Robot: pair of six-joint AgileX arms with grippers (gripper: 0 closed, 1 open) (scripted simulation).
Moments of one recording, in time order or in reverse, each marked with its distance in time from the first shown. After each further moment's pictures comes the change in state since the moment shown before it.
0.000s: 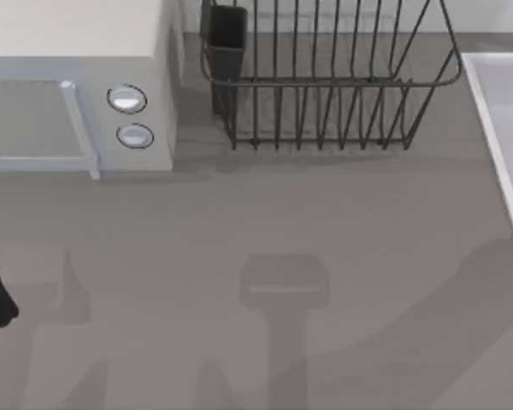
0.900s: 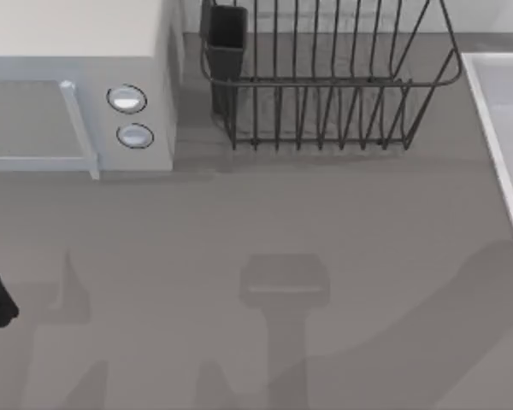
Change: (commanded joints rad) left arm 0.000 0.000 0.000 0.000 0.000 0.000; right arm 0.000 0.039 -0.023 0.052 0.000 0.001
